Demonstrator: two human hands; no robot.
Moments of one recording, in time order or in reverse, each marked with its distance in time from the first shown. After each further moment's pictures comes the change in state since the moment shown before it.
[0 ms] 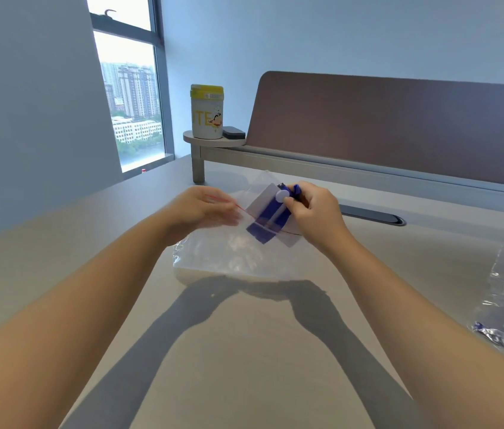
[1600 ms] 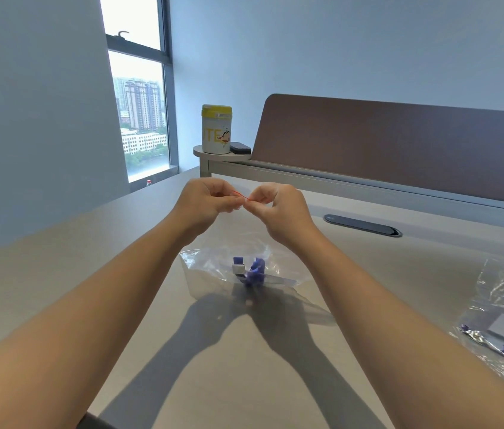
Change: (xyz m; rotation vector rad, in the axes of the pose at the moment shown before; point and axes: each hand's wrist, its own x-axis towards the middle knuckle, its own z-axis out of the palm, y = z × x) left_hand -0.030 0.029 0.007 0.151 0.372 0.234; right_hand -0.012 -0.070 0.012 -0.052 -0.114 -0.040
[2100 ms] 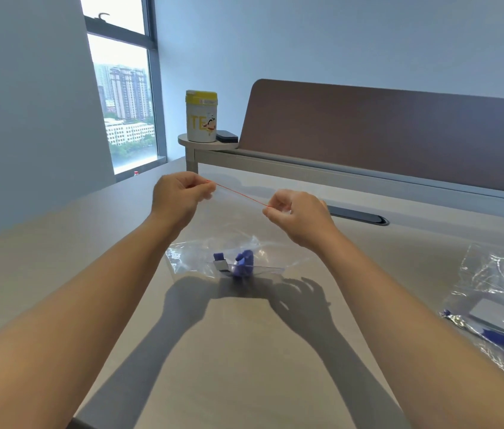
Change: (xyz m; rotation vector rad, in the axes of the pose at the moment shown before) left_hand 0.008 -0.023 0.010 -0.019 0.239 -0.051; right_hand -0.011 0.048 -0.024 -0.252 -0.074 0.088
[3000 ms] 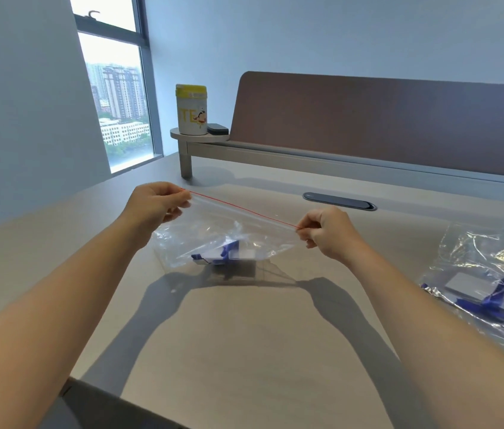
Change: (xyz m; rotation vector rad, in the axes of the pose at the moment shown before) left_hand -0.034 -0.001 -0.026 -0.129 -0.196 -0.261; right_hand -0.042 0.062 -0.005 0.256 -0.052 0.182
